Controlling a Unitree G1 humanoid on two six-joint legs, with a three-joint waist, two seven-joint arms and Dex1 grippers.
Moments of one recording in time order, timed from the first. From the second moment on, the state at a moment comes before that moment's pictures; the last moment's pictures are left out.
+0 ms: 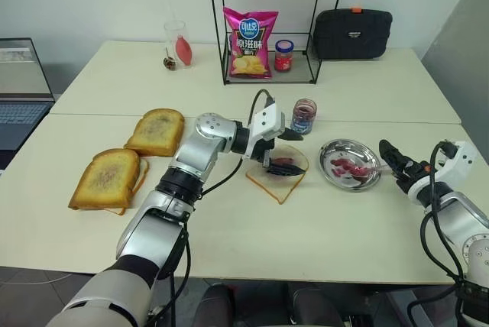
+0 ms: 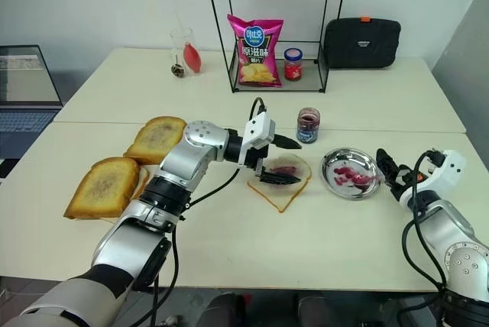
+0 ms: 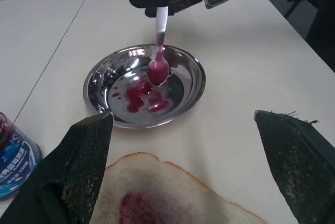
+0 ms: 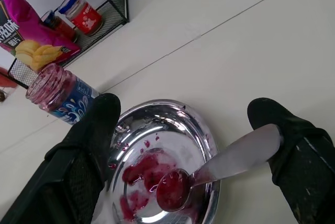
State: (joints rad) left arm -0.92 0.28 -0.29 0.50 -0.15 0.16 -1.30; right arm -0.10 -0.49 -0.44 -0.28 1.12 0.74 -0.14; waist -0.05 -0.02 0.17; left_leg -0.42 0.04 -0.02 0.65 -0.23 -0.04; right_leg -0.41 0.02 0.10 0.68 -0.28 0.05
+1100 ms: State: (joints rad) left arm -0.95 0.42 -0.19 0.56 -0.16 0.19 -1.25; right arm -0.10 -0.72 -0.59 -0.51 0.89 0.87 0.05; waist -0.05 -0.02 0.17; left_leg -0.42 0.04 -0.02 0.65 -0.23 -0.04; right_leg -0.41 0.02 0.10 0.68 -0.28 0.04
